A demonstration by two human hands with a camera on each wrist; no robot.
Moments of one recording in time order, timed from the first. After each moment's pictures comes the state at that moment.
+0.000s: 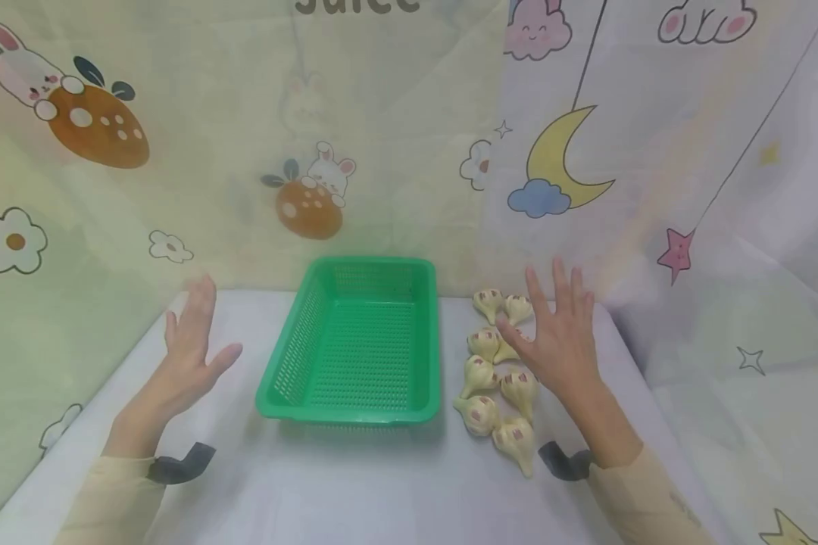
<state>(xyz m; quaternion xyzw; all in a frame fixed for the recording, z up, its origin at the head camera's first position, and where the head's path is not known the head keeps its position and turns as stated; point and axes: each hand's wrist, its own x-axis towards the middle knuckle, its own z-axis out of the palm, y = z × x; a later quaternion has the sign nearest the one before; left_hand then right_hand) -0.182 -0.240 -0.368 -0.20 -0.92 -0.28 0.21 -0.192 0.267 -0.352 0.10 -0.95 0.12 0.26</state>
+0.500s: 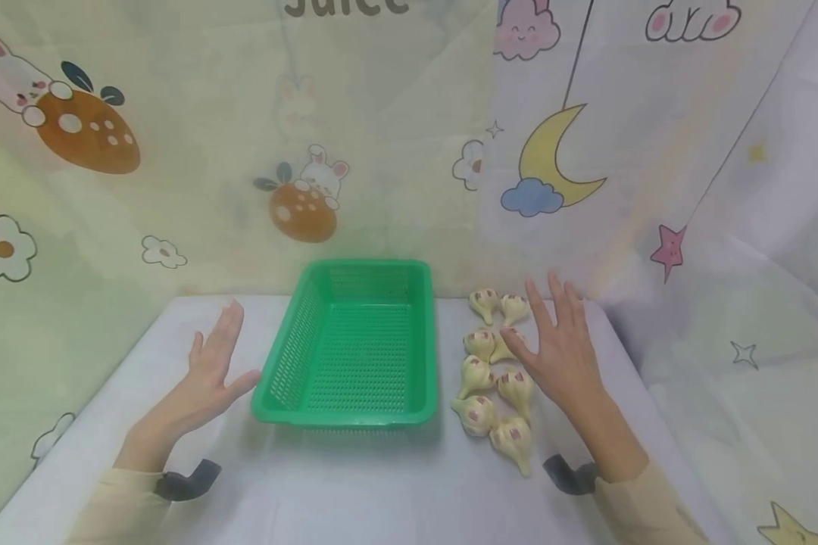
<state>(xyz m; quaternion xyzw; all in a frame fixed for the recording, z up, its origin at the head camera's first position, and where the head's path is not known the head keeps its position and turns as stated) -0.179 -0.226 -0.391 -0.21 -0.93 -0.26 0.12 -0.180 0.276 -0.368 0.12 -0.95 0.15 0.26</state>
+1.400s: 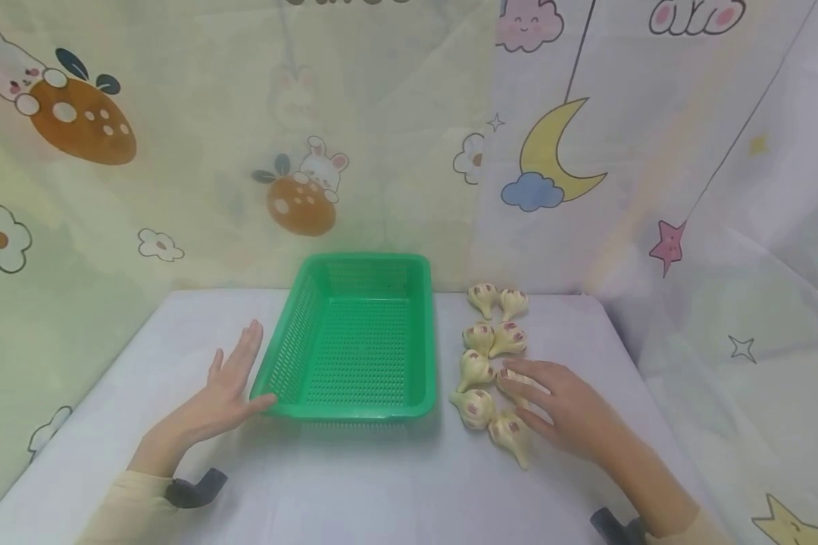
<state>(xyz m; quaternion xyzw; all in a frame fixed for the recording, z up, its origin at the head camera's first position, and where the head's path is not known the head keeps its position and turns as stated) -0.173 -0.215 -0.421 -0.20 -0.95 -0.26 0.03 -0.140 0.300 -0.405 0.44 -0.85 0.09 0.28</state>
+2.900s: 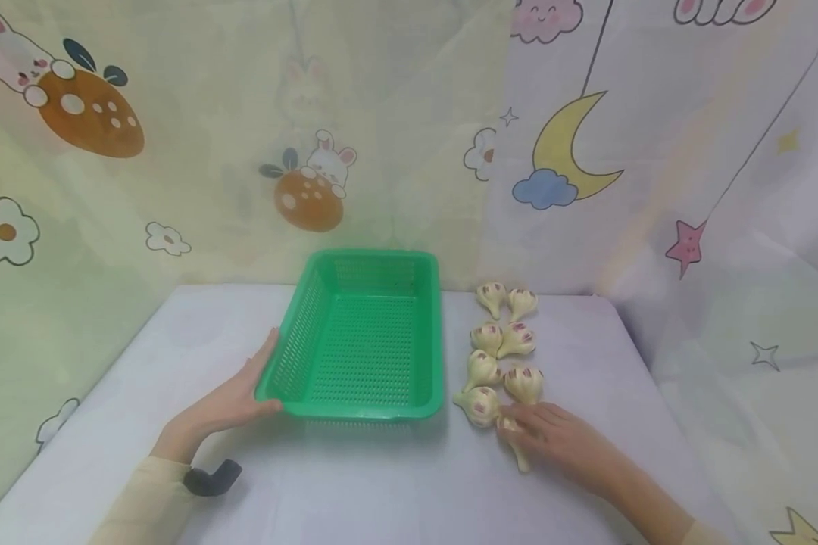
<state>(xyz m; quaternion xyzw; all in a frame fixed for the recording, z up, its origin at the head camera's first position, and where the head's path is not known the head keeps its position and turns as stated) -0.189 -0.219 -0.445 -0.22 -0.91 -0.35 -0.05 -0.132 0.313 -0.473 0.49 -0.84 -0.01 0.21</state>
